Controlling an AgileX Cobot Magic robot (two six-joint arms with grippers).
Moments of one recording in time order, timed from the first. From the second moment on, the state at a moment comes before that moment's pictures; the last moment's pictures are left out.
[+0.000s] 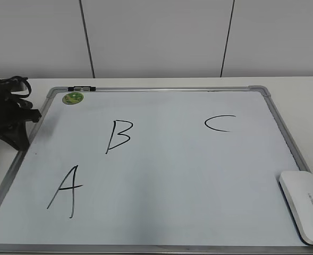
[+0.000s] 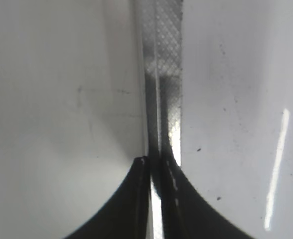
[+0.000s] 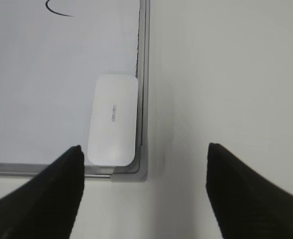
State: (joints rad) left arm -0.01 2.18 -1.54 -0.17 1.01 0.12; right arm -0.04 0.41 -0.60 0.01 1.02 -0.09
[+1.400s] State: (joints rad) left arm 0.00 2.18 -1.54 -0.18 1.01 0.12; right arm 0.04 1.28 -0.69 0.10 0.81 -0.06
